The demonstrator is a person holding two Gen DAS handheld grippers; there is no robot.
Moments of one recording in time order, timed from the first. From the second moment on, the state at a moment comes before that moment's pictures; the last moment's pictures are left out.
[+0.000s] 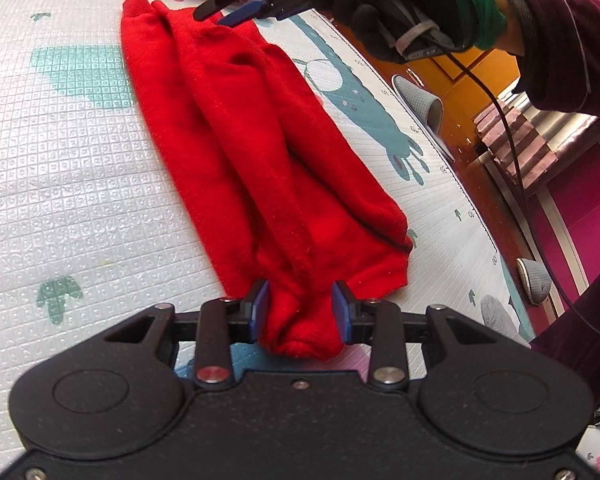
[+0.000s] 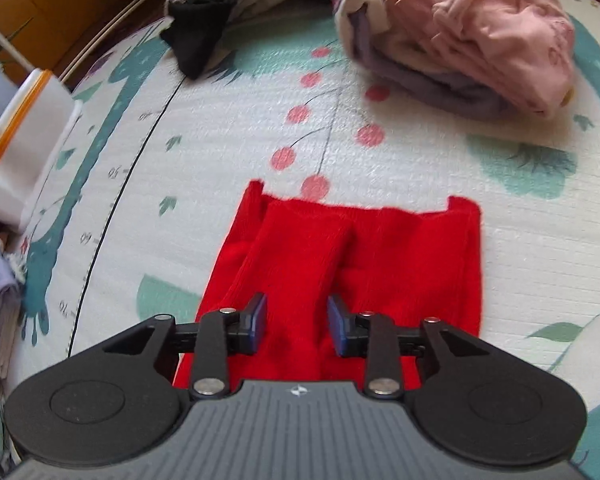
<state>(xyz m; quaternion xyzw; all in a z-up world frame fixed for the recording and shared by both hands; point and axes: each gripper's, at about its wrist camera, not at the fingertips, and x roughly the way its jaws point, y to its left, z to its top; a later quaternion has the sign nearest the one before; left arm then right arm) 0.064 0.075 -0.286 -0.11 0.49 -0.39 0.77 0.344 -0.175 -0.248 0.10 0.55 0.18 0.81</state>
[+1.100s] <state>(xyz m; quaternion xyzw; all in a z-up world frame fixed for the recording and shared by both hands) 0.067 0.069 -0.289 -0.09 0.49 -0.39 0.77 0.316 -0.226 -0.258 0.14 0.58 0.28 0.75</state>
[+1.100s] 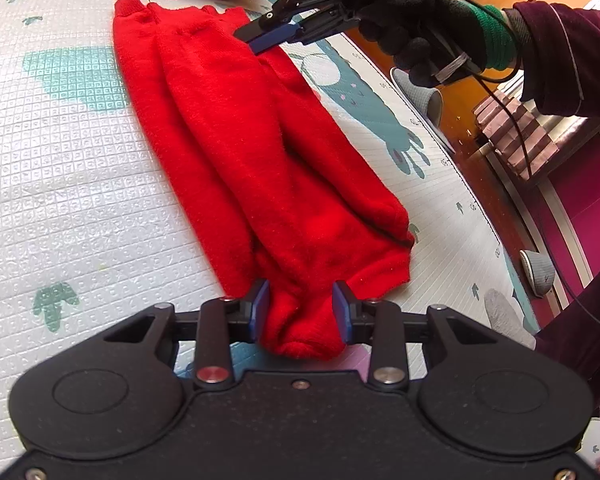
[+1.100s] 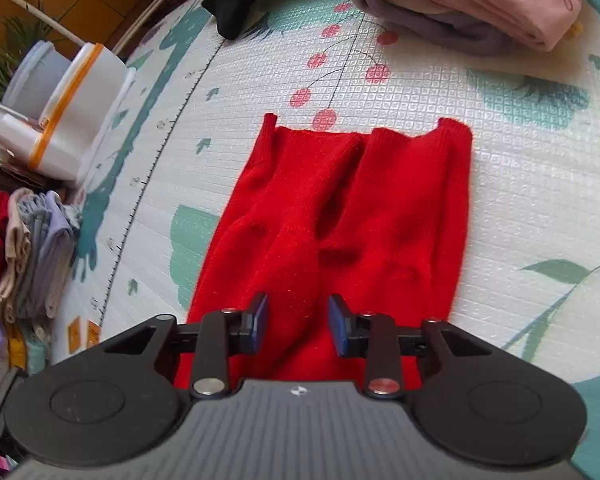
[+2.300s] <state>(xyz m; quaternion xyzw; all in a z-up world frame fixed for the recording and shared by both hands) 0.071 0.072 -0.291 -0.10 0.49 -0.40 0.77 0.350 -0.201 -0.196 0.10 0.42 0.39 0.81</state>
